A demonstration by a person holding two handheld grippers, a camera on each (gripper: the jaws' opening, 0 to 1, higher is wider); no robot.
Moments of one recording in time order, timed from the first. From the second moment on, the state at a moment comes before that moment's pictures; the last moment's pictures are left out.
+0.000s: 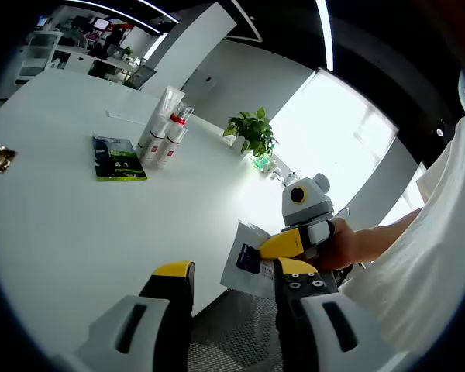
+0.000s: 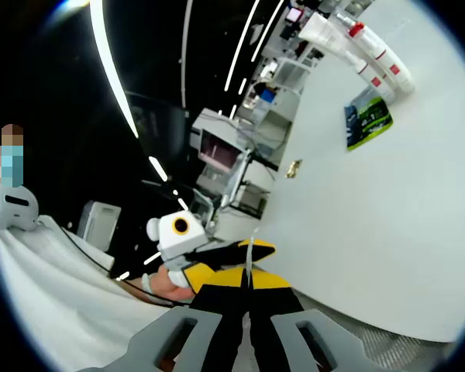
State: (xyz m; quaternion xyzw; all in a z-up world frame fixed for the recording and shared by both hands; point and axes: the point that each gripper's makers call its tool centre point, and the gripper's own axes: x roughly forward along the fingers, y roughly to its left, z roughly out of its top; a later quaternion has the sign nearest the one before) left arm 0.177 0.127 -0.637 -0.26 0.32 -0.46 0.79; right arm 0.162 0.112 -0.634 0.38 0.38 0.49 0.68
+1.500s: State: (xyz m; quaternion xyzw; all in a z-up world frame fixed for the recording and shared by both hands) left arm 0.231 0.183 -0.639 -0.44 0.32 -0.35 0.76; right arm 0.173 0.078 -0.694 -0.03 0.34 0.45 0.82
